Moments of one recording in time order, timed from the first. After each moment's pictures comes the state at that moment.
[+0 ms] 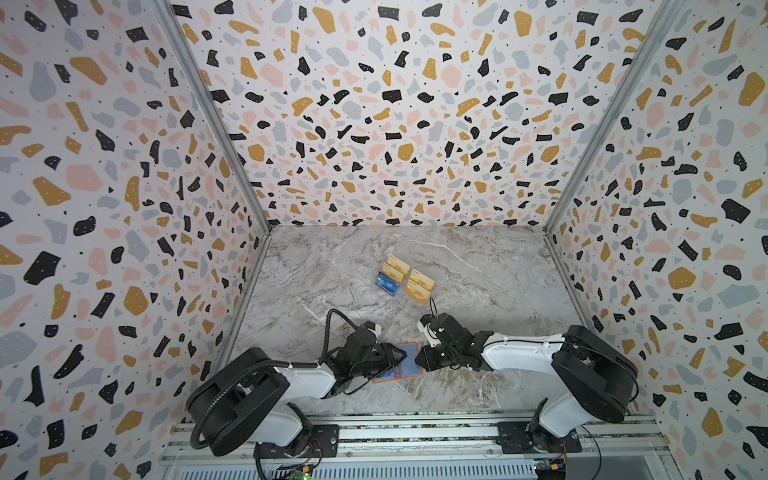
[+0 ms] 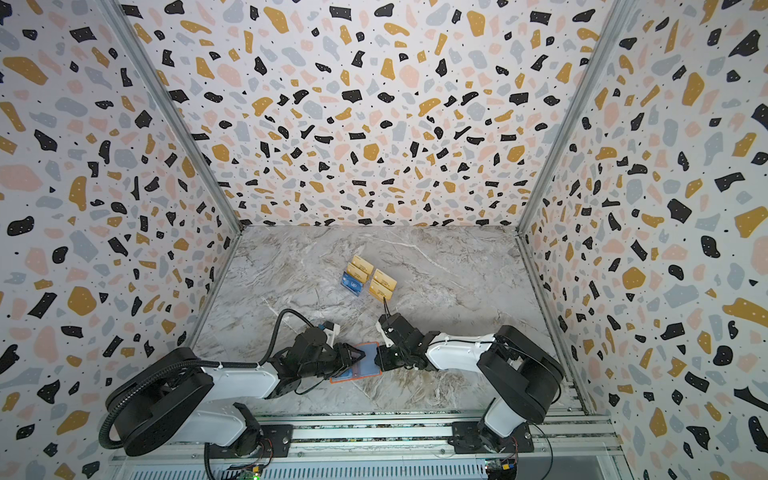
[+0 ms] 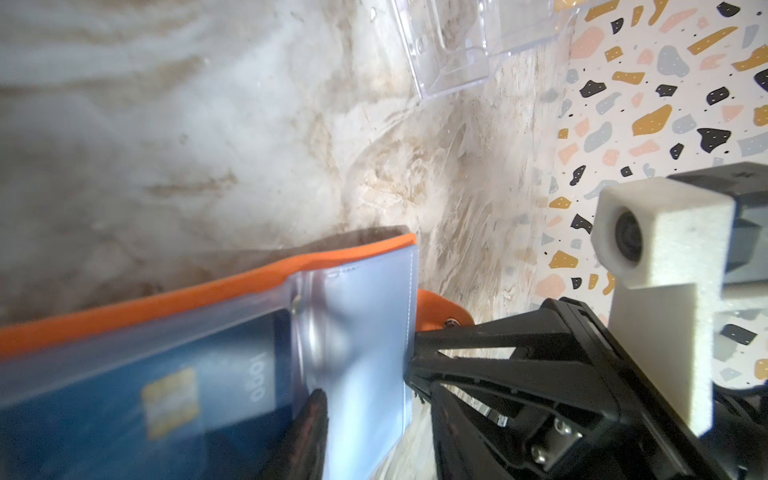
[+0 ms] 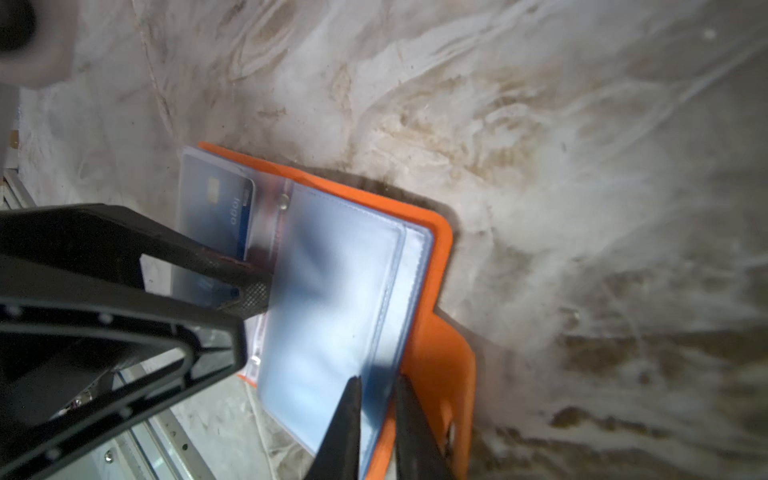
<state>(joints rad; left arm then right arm) -0.76 1.39 0.27 0.49 0.33 -1.17 0.90 1.57 0.67 -0.05 -0.27 0.59</state>
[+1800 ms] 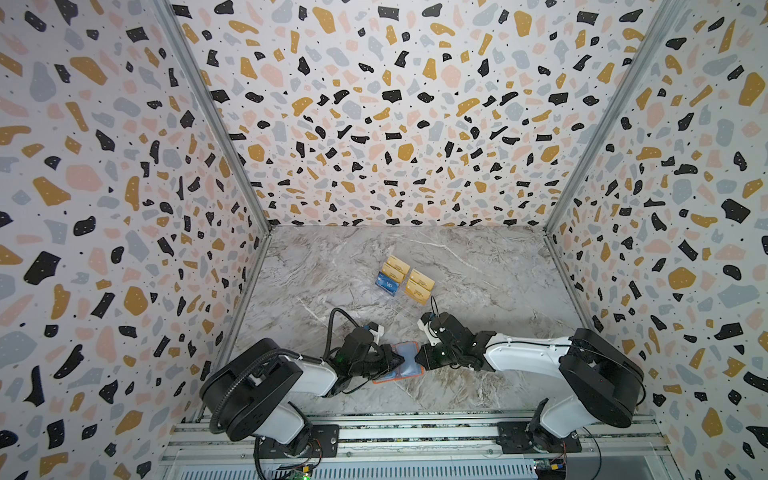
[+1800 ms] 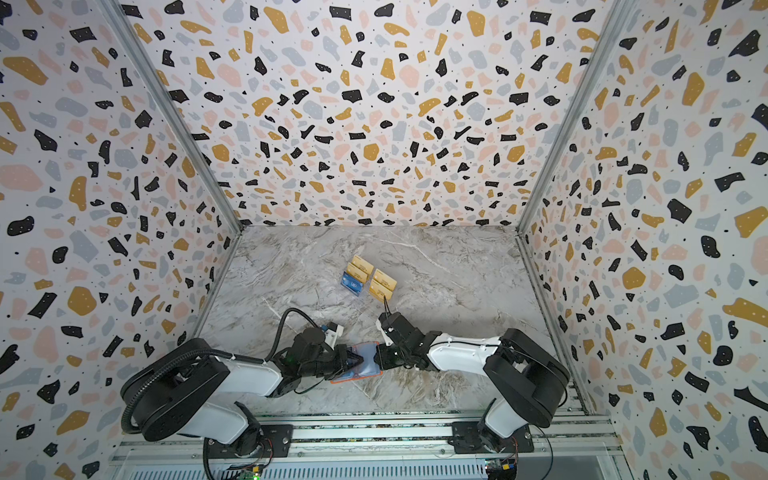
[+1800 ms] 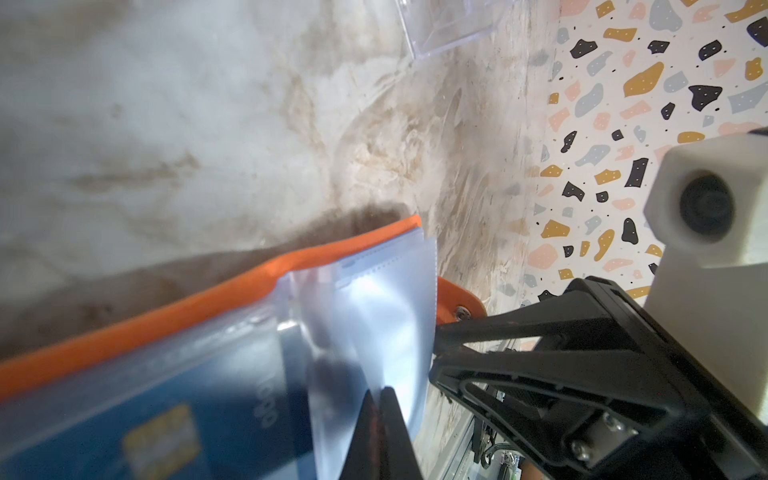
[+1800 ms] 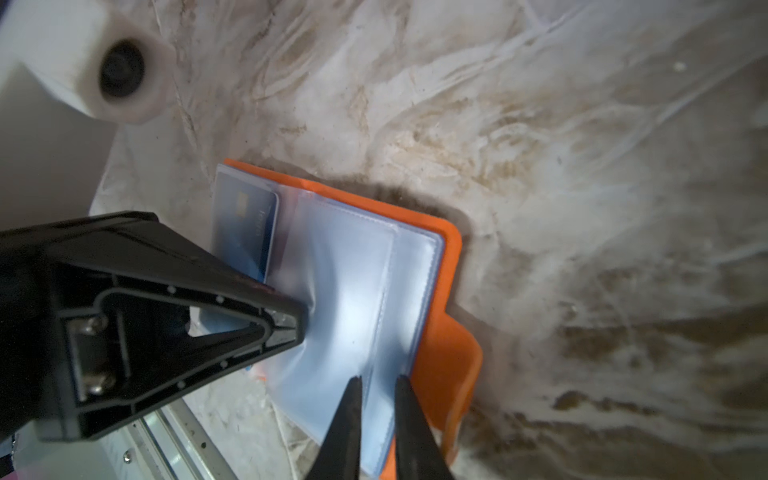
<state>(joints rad) -0.72 1.47 0.26 0.58 0.44 -1.11 0.91 1.53 0.68 -0.07 -0.25 0.62</state>
